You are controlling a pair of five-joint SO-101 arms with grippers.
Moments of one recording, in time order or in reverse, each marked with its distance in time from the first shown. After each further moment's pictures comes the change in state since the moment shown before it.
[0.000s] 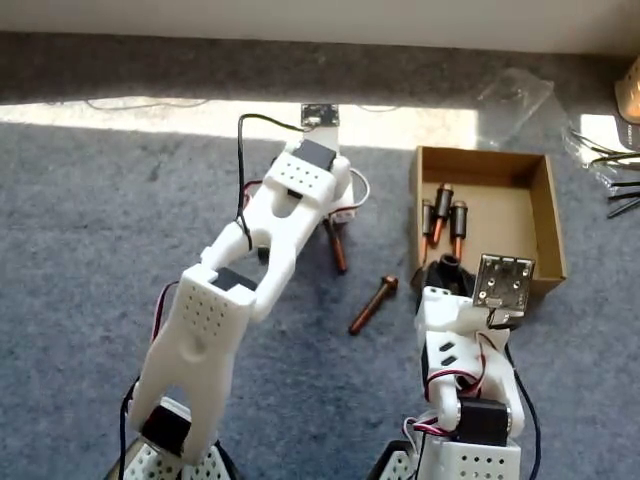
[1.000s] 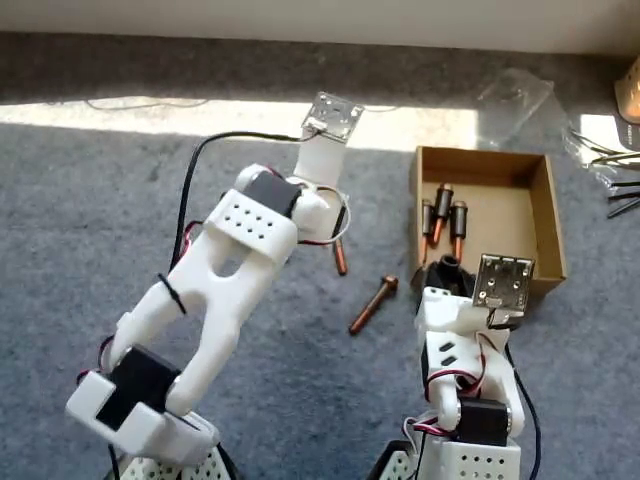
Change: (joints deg) left arm 3.2 -47.2 44.2 -10.5 -19.8; right arm 0.0 0.0 0.0 0.4 0.0
